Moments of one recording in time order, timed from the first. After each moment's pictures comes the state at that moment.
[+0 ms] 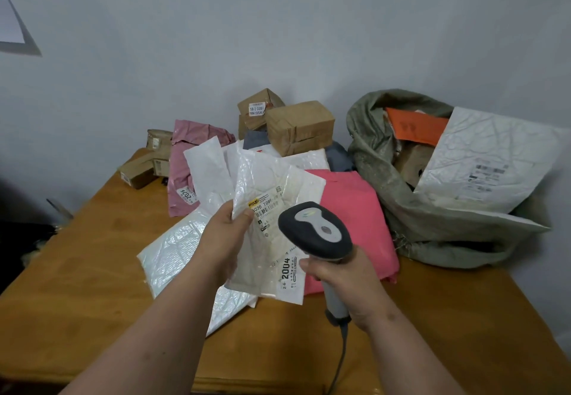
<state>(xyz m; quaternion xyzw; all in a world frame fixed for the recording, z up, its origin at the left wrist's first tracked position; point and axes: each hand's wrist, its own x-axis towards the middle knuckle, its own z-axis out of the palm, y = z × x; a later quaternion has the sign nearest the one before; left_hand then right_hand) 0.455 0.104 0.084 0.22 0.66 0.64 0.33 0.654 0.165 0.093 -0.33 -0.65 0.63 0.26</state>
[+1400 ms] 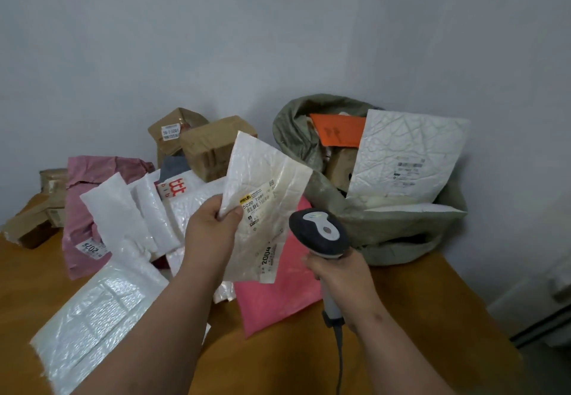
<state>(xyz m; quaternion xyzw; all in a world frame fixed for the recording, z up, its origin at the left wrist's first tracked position) 0.511 0.222 0.105 0.34 0.67 0.61 0.25 0.711 0.256 0.073 -0.50 -0.58 0.54 0.35</state>
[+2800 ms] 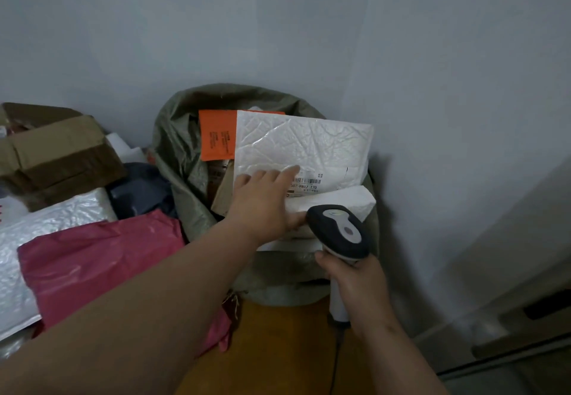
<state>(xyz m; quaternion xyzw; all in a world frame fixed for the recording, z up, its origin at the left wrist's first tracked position) 0.723 0.513 0.083 0.70 0.70 0.16 -0.03 0.916 0.452 0.059 -0.52 -0.49 0.55 0.43</state>
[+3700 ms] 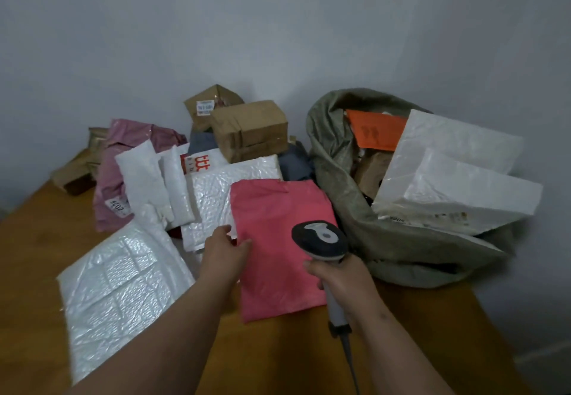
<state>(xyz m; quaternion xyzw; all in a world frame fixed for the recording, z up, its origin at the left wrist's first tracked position) 0.511 0.232 0.012 0.21 0.81 0.47 0.28 0.713 0.297 0.053 -0.51 -0.61 0.57 0.20</state>
